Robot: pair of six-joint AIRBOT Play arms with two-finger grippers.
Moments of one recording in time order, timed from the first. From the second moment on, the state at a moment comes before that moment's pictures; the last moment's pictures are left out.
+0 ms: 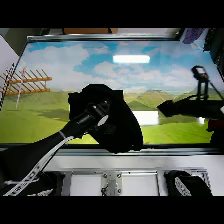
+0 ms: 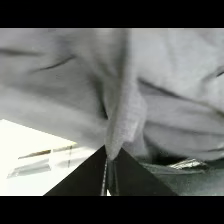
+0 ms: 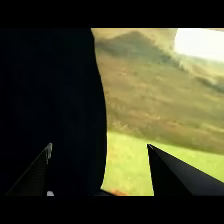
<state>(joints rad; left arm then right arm) -0.81 -1.38 1.10 1.60 -1.23 -2.16 -0.02 -0.82 0.94 -1.05 1.19 1.25</state>
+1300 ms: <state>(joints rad) -0.78 -0.99 0.87 1.53 -1.09 -2.14 0.60 -1.18 0.81 -1.33 0.98 1.31</state>
